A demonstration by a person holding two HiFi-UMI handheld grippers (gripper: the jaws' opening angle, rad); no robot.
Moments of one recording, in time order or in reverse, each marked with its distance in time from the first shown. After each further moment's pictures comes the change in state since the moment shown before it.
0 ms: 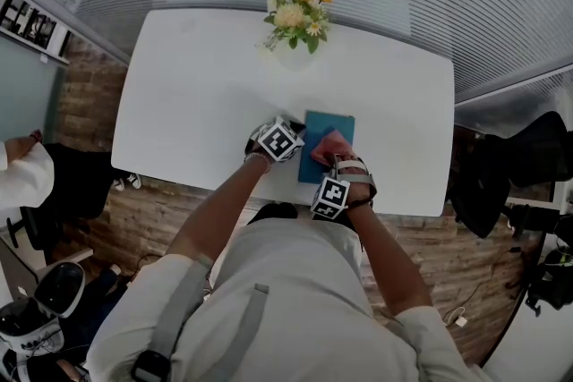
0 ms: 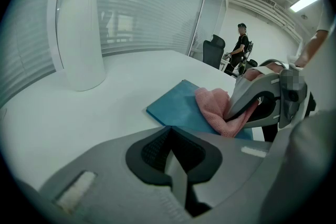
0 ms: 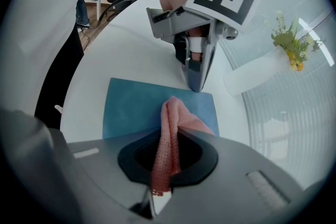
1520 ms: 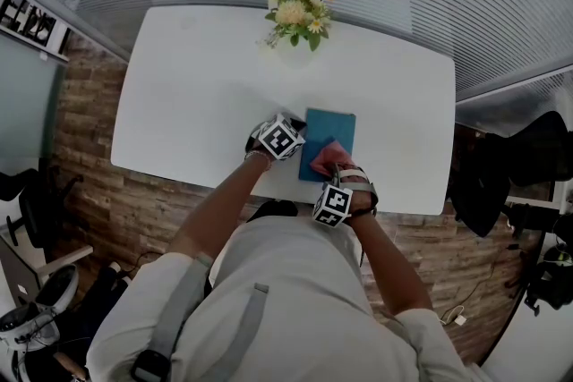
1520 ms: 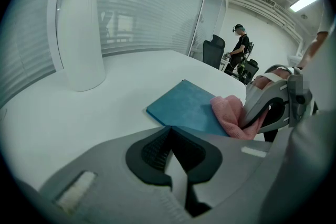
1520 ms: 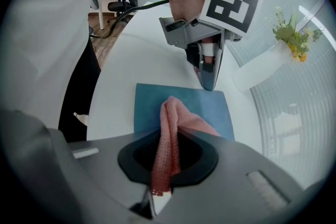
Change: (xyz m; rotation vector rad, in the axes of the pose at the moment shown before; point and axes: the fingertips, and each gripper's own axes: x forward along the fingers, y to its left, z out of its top) left arm 0.005 0.000 -0.003 -0.001 -0.006 -0.002; right arm -0.021 0.036 0.005 0.072 -0.047 0.120
